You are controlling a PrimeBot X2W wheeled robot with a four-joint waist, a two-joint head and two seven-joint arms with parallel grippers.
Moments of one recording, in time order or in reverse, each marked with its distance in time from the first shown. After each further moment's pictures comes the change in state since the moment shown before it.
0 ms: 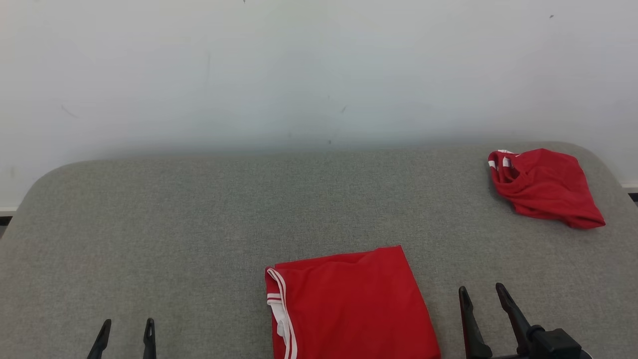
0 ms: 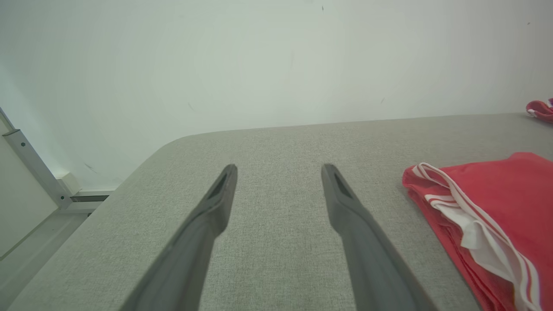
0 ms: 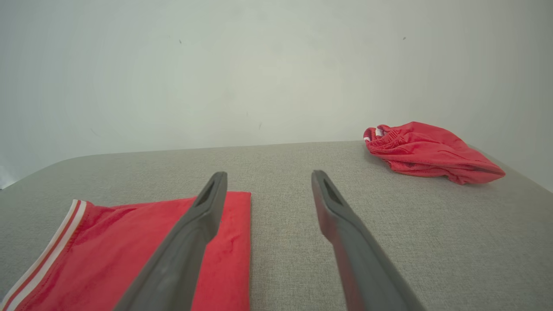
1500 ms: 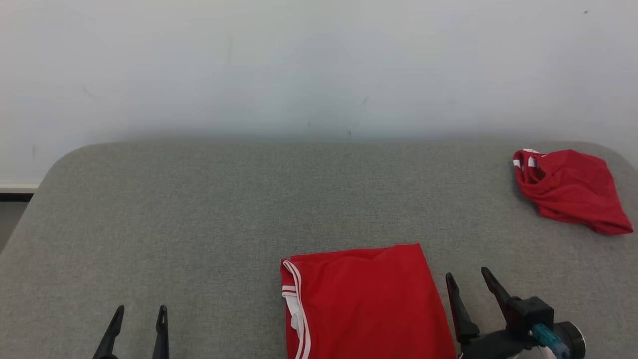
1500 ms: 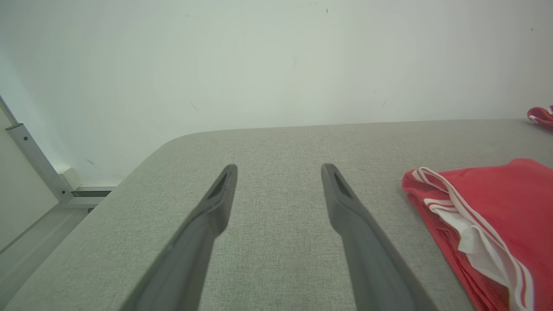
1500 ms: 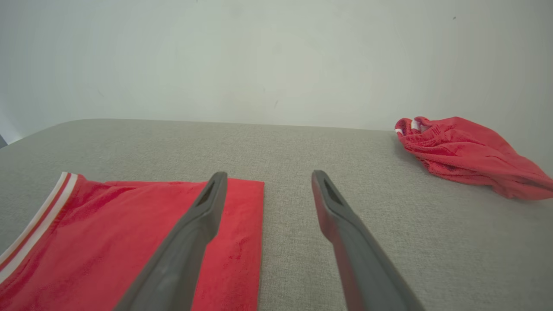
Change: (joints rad) left arm -0.012 0.016 -0.053 -0.035 -0.035 0.021 0.017; right arm -0.097 -0.022 0.017 0.109 -0.042 0.000 0.031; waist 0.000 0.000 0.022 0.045
